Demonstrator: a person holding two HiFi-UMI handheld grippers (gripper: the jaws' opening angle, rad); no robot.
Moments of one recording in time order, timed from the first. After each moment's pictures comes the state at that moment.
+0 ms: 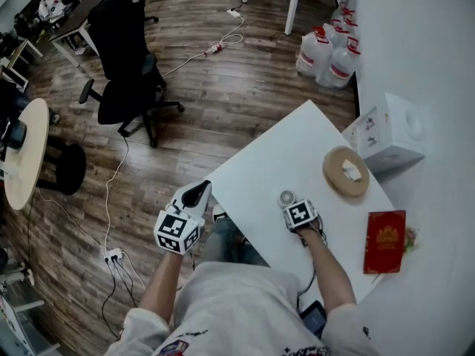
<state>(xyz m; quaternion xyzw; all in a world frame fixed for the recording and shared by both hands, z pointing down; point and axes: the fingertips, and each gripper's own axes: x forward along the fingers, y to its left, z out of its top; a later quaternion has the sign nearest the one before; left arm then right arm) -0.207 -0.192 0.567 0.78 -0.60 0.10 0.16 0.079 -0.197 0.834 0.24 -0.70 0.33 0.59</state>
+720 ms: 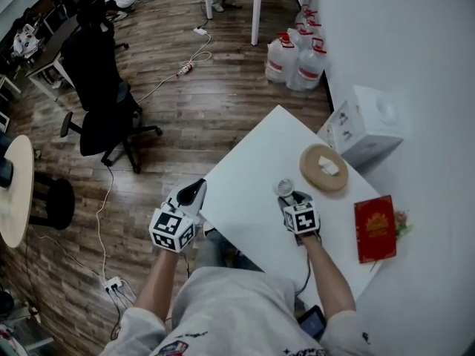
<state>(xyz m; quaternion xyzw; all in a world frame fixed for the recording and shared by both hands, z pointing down) -0.164 -0.239 0.538 0.83 -0.54 0.09 0.13 0.091 -0.288 0.722 0.39 -0.82 0.22 0.37</state>
